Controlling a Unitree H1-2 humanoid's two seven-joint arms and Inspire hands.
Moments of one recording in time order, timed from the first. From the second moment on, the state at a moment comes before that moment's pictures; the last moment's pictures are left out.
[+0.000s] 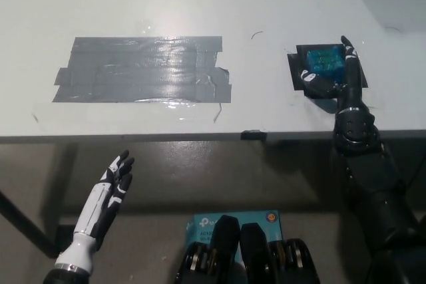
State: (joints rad) left_arm -0.10 0.19 -0.05 0.13 0.11 -0.16 -0.06; right_arm -0.88 -0.05 -0.11 0.96 -0.10 -0.01 -0.32
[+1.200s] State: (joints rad) left_arm -0.13 0.19 -0.05 0.11 0.10 -0.16 -0.07; right_arm -1.06 -0.16 0.24 1.25 -0.23 0.10 -0.22
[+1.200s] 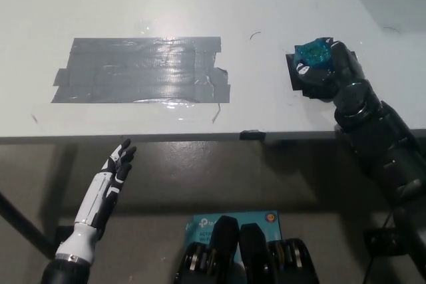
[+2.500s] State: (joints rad) left_arm -0.14 0.20 -0.05 0.14 0.10 -0.16 -0.07; right_arm -0.73 -0.11 0.07 0.04 -0.24 0.32 -0.24
